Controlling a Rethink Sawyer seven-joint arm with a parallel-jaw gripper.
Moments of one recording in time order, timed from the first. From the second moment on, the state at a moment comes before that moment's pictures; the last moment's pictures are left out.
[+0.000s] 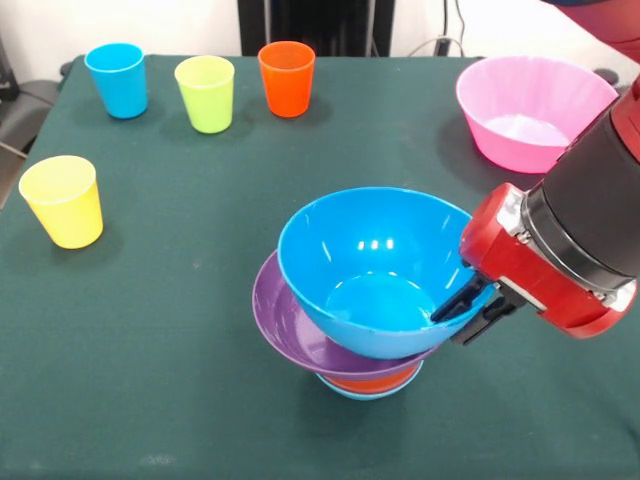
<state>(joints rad) -0.10 -0.14 1.05 0.15 -1.51 1.68 2.17</state>
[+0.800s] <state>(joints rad) -0.13 -0.14 1.05 0.19 -1.51 1.70 2.17</state>
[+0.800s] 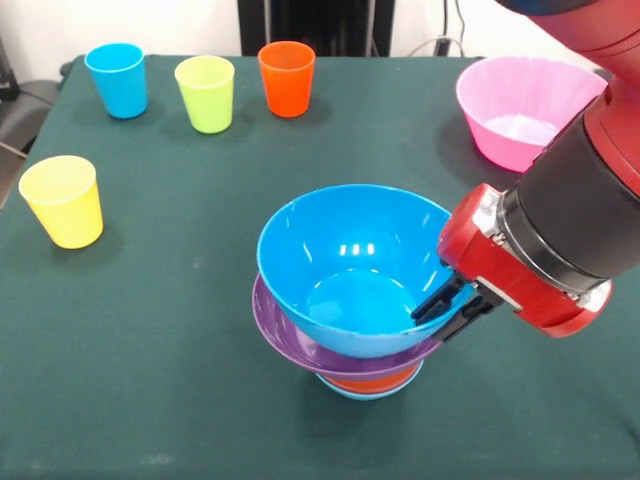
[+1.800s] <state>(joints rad) -0.15 -0.15 1.01 0.25 -1.44 1.79 2.17</state>
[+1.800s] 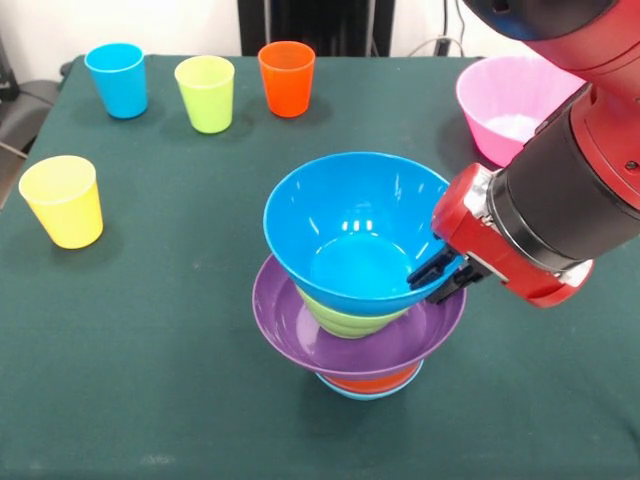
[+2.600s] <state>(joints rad) -0.15 -0.15 0.99 0.27 -1.44 1.79 2.17</state>
